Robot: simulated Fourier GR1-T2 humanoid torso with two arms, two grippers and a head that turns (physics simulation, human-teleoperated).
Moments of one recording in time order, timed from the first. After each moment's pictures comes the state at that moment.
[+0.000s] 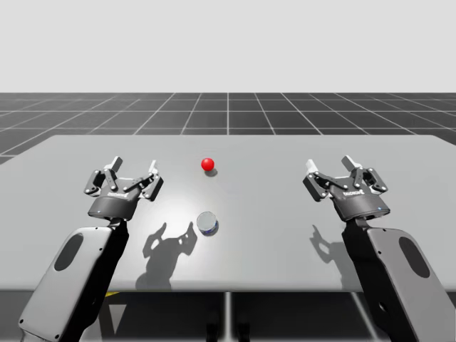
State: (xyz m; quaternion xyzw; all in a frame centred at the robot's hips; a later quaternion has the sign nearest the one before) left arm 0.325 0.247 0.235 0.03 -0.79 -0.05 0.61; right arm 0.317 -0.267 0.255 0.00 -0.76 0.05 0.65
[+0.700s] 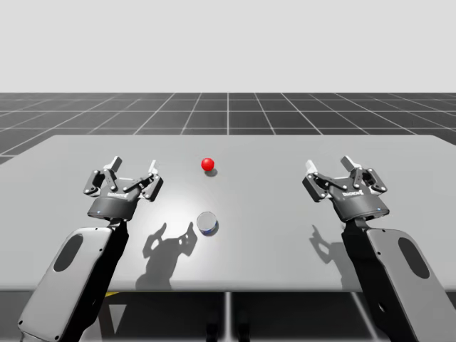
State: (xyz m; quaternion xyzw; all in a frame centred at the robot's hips) left arm 0.324 0.246 0.235 0.03 -0.79 -0.06 0.61; right arm 0.316 -0.266 0.254 0.00 -0.76 0.06 0.65
